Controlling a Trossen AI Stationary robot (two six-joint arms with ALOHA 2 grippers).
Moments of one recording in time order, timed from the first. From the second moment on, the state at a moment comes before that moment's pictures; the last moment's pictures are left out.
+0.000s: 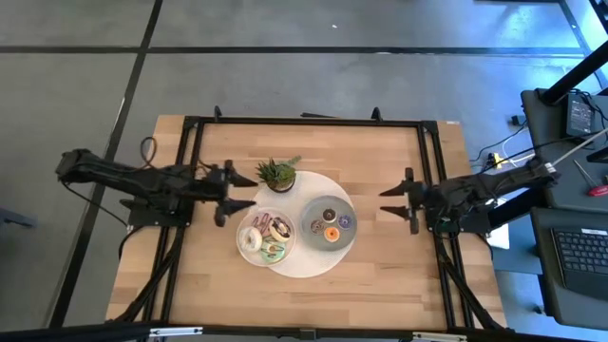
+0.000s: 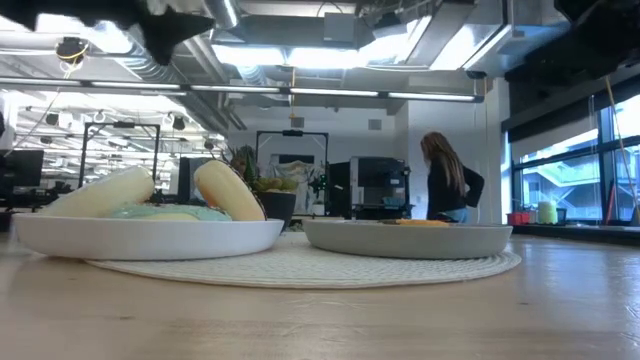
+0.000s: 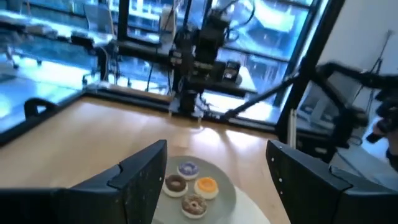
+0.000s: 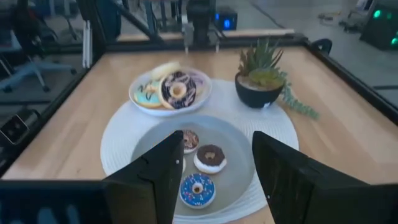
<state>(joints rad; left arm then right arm) -0.16 0.63 0.40 0.18 -0.18 -0.24 0.31 0.38 0.33 -0.23 0.32 0.12</state>
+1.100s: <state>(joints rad) -0.17 0.00 0.30 -0.18 -0.27 -0.18 0.31 0.00 0.29 -0.33 0.32 0.05</state>
